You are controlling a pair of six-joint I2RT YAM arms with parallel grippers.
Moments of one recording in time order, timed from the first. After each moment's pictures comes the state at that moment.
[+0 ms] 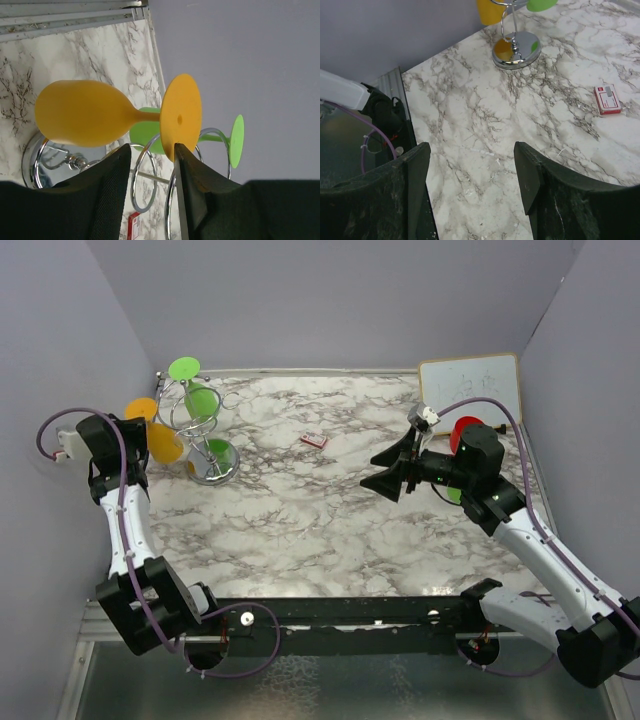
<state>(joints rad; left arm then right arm) 0.48 1.20 0.95 -0.14 0.05 -1.22 0.47 0.99 0.88 -0.03 -0.75 0.16</state>
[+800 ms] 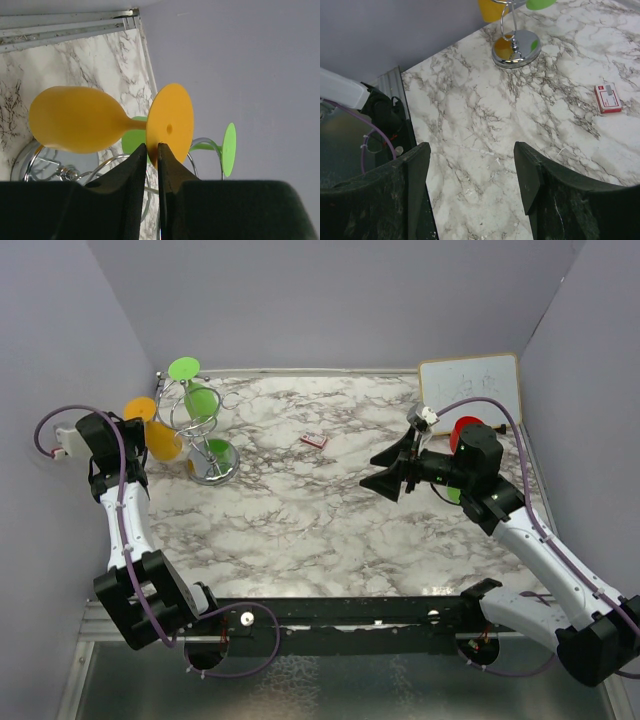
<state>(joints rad) 0.48 1.24 0.95 -0.08 0.04 -1.22 0.47 1.00 0.88 -0.03 -0.75 0.16</state>
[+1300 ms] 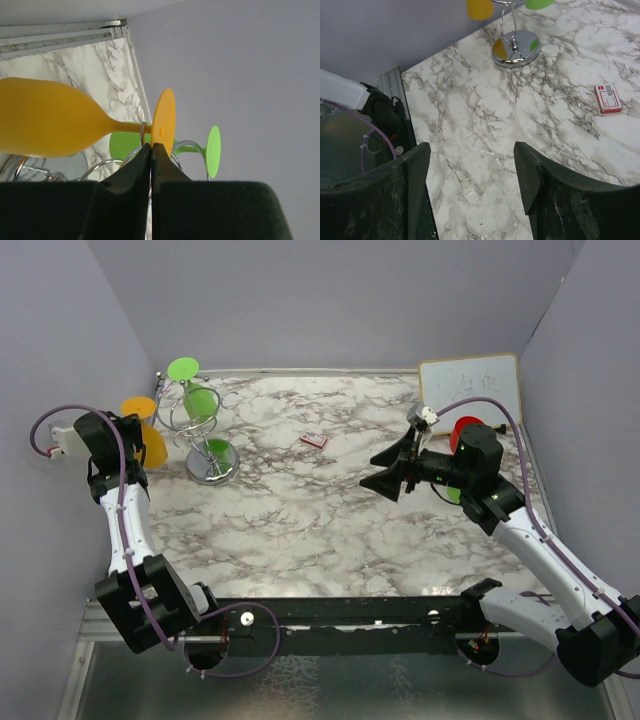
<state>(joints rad) 0.48 1.22 0.96 -0.04 0.02 -1.23 0.47 1.00 0.88 -0.03 -0.75 0.16</state>
